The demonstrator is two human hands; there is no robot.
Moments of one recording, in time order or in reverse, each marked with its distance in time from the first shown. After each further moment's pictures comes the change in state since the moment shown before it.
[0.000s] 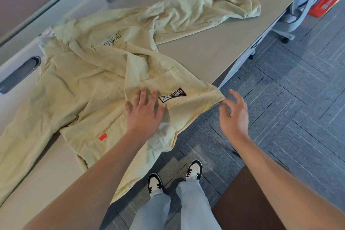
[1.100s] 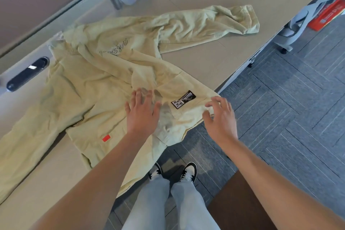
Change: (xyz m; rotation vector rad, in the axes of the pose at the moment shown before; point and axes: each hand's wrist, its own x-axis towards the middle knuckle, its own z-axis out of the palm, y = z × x) left_hand 0.000 0.010 -0.034 -0.153 0.055 -0.114; right_hand 0.005 -0.046 -0.012 -0.224 -0.117 -0.238
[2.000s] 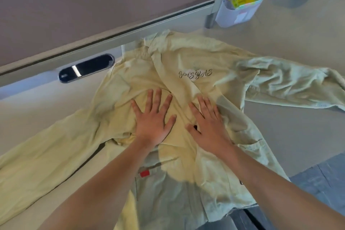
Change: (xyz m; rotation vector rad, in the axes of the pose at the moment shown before) left_hand 0.148 -0.225 -0.018 0.150 0.090 -0.041; right_hand 0.165 -0.212 0.194 -0.387 -0.448 -0.516
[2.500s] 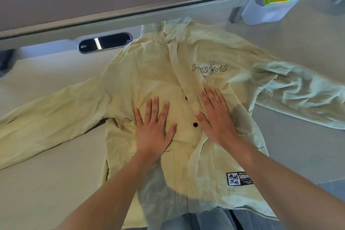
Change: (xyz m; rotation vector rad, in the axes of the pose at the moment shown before) left_hand -0.081 0.037 0.019 -0.102 0.068 -0.256; right_hand 0.018 0.037 -0.008 0.077 0.107 -0.279
